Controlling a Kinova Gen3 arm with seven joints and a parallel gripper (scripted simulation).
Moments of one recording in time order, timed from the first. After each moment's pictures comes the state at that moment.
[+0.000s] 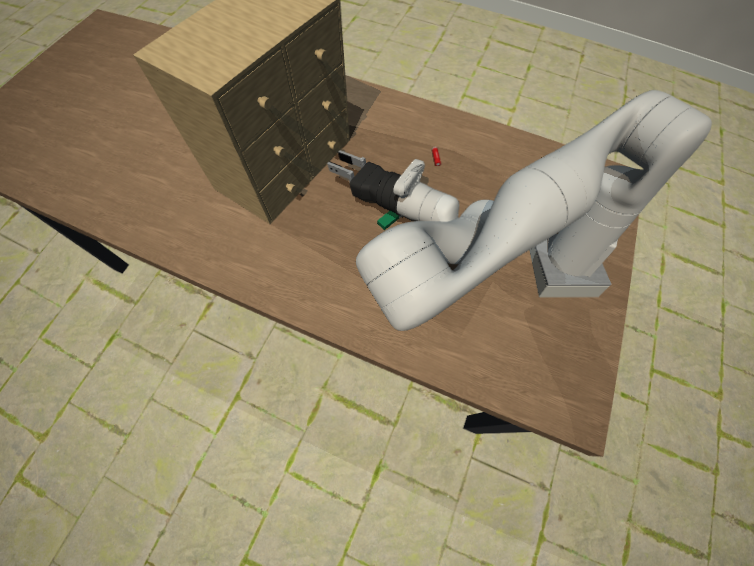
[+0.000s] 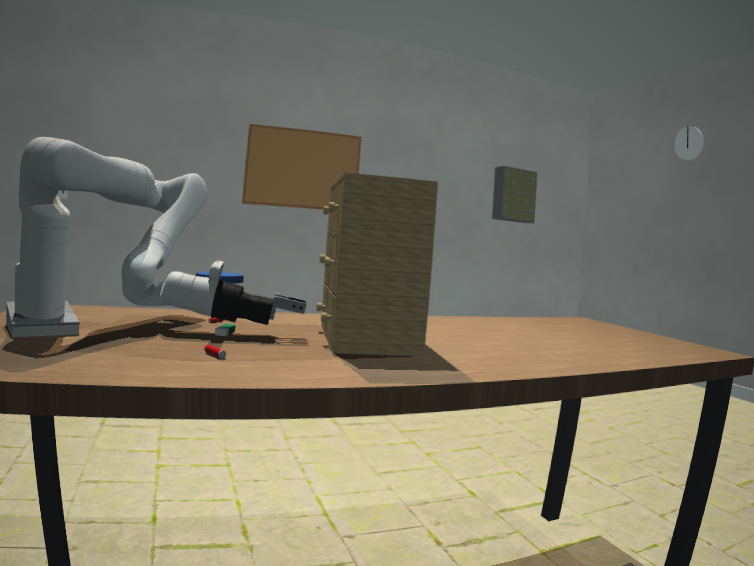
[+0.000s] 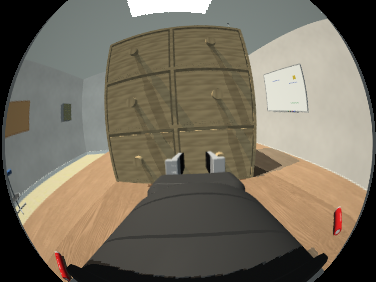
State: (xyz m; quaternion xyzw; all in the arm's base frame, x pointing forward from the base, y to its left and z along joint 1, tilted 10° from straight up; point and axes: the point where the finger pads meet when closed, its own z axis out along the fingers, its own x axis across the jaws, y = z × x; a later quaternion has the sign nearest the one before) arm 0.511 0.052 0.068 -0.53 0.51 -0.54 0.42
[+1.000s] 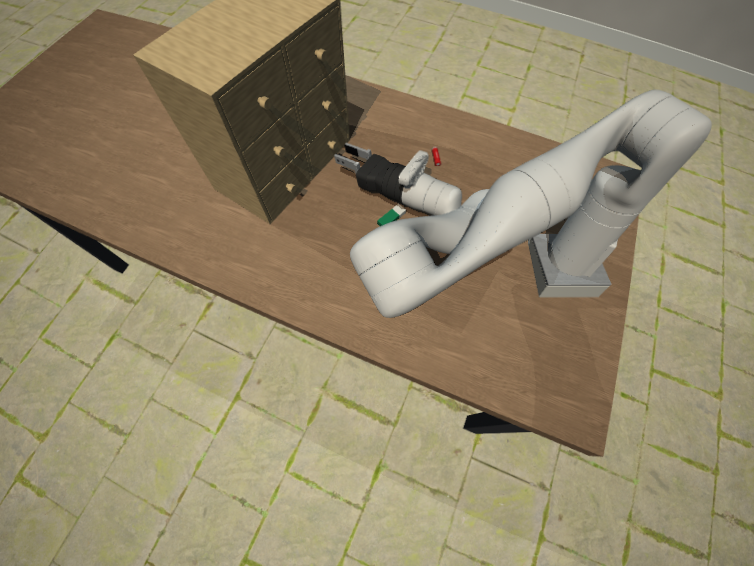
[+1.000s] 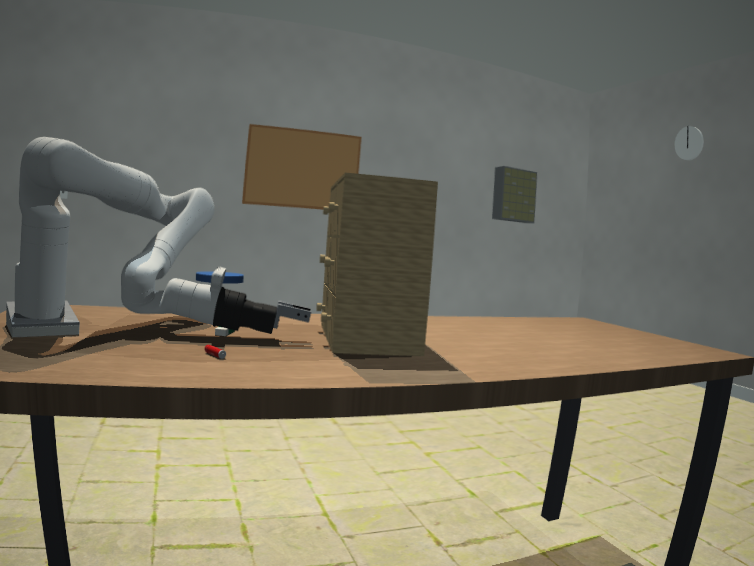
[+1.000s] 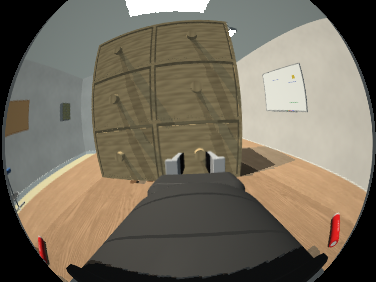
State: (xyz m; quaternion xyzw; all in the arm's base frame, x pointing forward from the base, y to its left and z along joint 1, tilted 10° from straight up) arm 0.517 0.016 0.063 -0.53 0.51 -0.54 0.42
